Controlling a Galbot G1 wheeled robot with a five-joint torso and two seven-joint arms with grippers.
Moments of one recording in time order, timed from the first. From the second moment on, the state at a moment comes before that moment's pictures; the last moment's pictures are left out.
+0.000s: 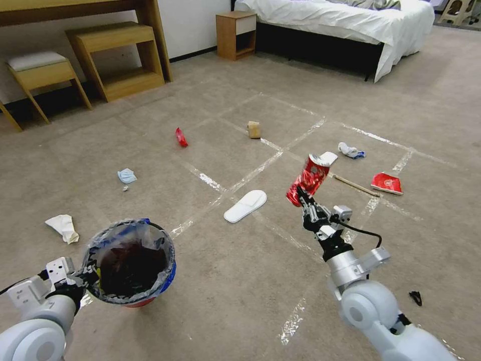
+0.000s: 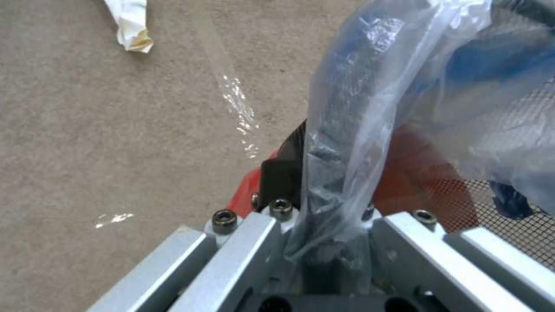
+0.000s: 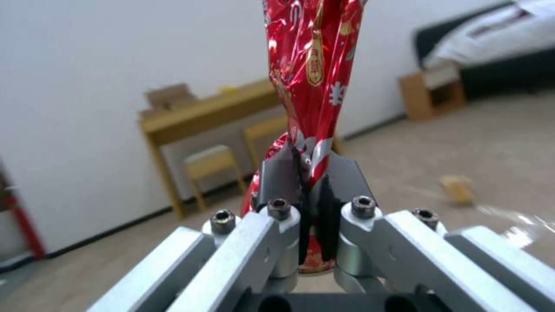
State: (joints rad) left arm 1.67 -1.14 -0.89 -2.23 -0.98 0.57 -0.47; right arm -1.26 0.90 0.19 2.13 0.82 0.25 0.03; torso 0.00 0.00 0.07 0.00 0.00
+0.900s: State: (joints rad) left arm 1.52 -0.99 -0.79 -2.14 -1.09 0.60 -0.45; right arm -1.00 0.66 -0.19 2.15 0.90 0.33 -0.06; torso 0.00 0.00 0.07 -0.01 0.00
